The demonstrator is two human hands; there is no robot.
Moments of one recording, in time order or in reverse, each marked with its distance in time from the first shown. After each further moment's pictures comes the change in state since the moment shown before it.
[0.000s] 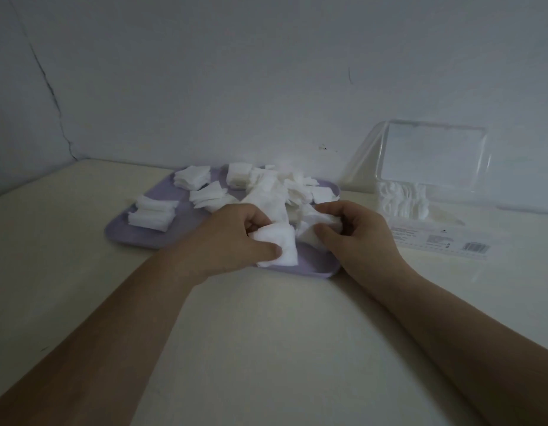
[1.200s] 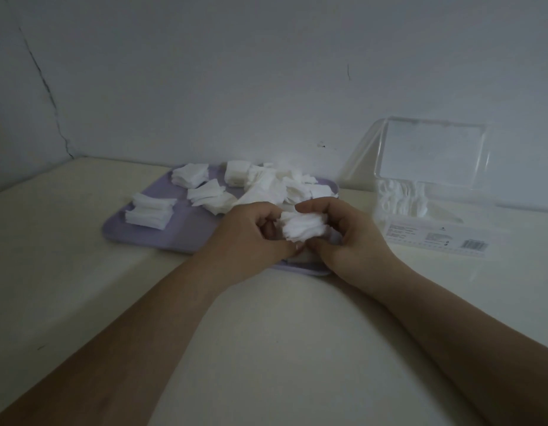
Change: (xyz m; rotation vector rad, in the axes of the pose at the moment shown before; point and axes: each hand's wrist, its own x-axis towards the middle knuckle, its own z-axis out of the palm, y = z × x) left_hand 0.009 -0.003 0.032 -0.183 0.129 0.189; right_hand -0.006 -0.008 0.003 0.035 -0.166 -0.177
